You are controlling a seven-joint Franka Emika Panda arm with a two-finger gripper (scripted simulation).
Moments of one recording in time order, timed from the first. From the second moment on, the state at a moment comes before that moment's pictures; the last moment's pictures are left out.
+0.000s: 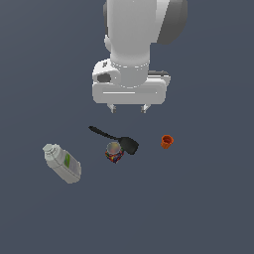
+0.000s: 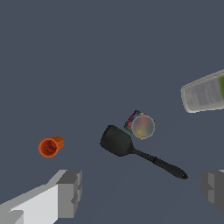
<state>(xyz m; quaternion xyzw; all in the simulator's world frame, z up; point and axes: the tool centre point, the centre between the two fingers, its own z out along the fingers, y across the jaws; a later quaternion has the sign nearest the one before) 0.002 0.005 0.316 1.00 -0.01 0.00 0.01</state>
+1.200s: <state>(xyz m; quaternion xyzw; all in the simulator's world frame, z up) 0.007 0.000 0.287 1.00 -0.06 0.00 -0.01</state>
